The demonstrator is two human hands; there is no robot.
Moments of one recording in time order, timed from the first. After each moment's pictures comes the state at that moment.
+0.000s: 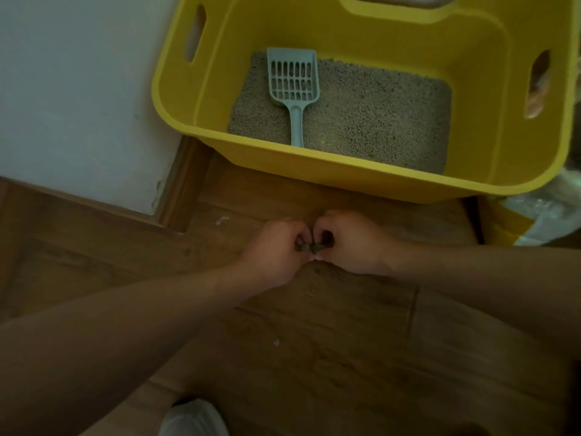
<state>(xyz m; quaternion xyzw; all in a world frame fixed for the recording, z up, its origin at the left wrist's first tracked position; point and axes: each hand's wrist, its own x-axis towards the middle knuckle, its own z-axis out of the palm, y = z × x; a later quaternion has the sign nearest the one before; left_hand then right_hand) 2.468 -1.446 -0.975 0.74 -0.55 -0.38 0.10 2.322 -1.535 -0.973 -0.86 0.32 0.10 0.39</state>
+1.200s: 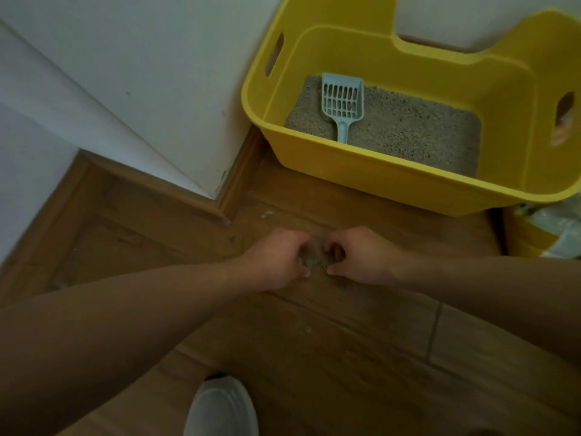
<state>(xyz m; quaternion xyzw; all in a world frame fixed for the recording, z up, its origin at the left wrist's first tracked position) 2.511 -1.397 -0.942 0.73 -0.57 -0.37 0.01 2.355 -1.497 -0.949 -0.86 0.30 0.18 0.36</state>
